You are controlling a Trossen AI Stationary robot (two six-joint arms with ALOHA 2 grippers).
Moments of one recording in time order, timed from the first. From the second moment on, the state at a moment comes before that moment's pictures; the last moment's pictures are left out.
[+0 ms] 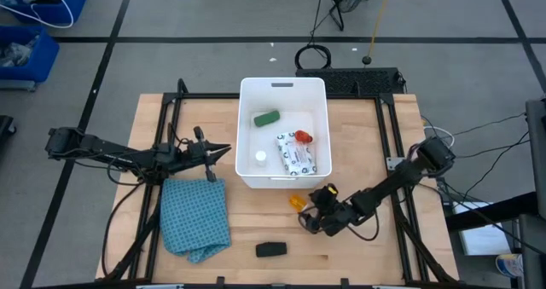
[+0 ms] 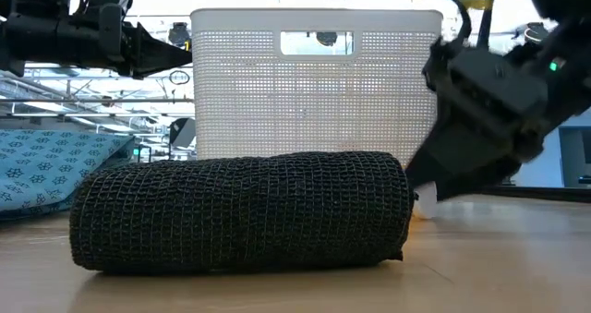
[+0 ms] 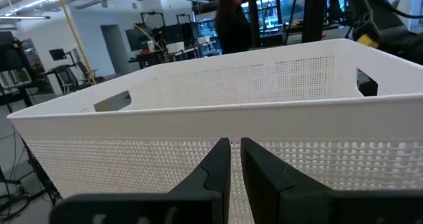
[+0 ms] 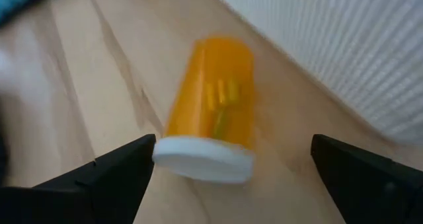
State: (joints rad) left arm -0.06 0.83 0.11 0.78 -0.37 0.18; right arm 0.56 1.75 0.69 0.13 0.63 1.01
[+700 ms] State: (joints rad) left arm -0.06 0.83 0.11 0.78 -0.37 0.17; right arm 0.56 1.76 0.69 0.14 0.57 0.95
